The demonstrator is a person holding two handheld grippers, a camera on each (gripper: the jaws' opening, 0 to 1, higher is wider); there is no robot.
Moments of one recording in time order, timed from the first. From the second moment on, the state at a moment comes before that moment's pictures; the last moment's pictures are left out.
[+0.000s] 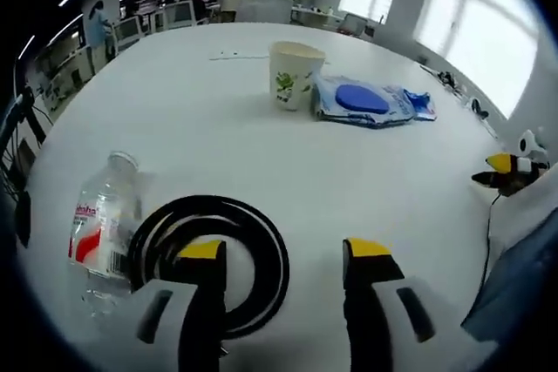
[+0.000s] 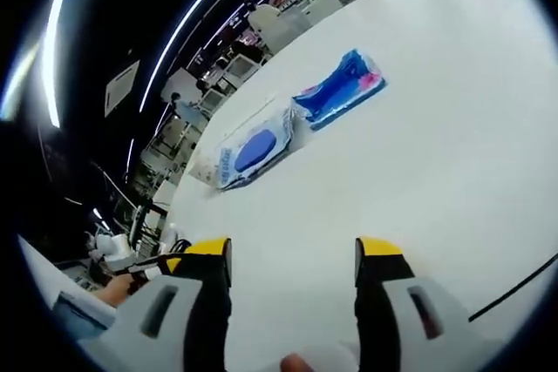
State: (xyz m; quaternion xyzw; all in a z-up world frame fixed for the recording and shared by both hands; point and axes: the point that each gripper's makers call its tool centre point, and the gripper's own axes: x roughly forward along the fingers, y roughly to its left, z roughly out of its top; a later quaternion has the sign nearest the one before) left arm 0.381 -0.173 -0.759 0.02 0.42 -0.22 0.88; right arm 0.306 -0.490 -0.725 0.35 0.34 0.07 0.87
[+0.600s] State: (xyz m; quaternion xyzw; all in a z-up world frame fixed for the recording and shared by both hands) left arm 0.385 -0.162 -0.761 -0.02 0.43 -0.19 0.88; right arm 0.313 -0.494 -0.727 0.35 0.34 0.06 0.87
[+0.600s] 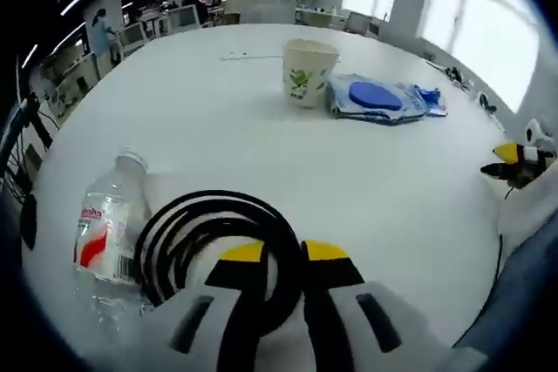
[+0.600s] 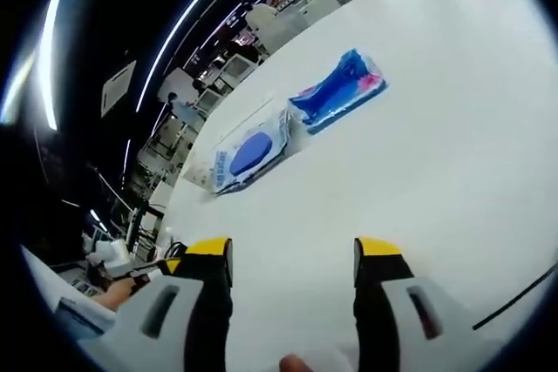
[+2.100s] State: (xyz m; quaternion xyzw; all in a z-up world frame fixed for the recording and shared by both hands) left arm 0.310 -0.324 -0.527 -0.29 0.28 -0.64 0.65; right arm 0.344 -0.360 -0.613 0.13 0.23 0.42 0.87
